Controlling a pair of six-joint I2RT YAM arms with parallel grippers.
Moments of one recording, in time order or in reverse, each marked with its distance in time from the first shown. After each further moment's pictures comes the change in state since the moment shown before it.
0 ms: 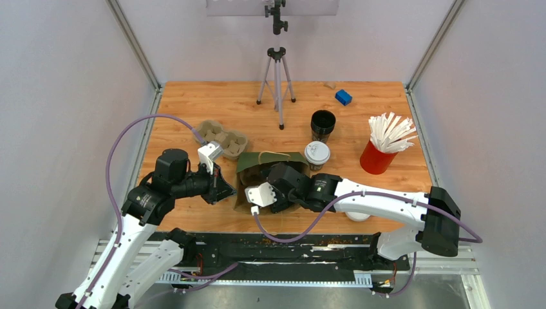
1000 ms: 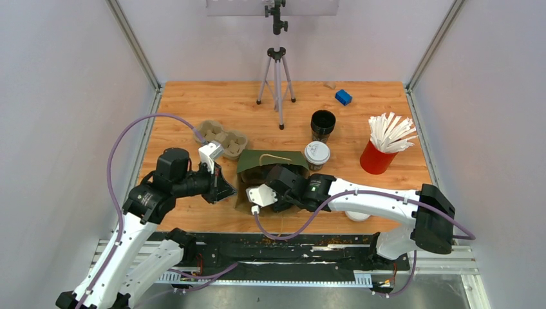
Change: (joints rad) left arm 0.000 0.011 0.000 0.002 0.000 -0.001; right arm -0.008 0.051 -0.004 -0.032 0.070 -0.001
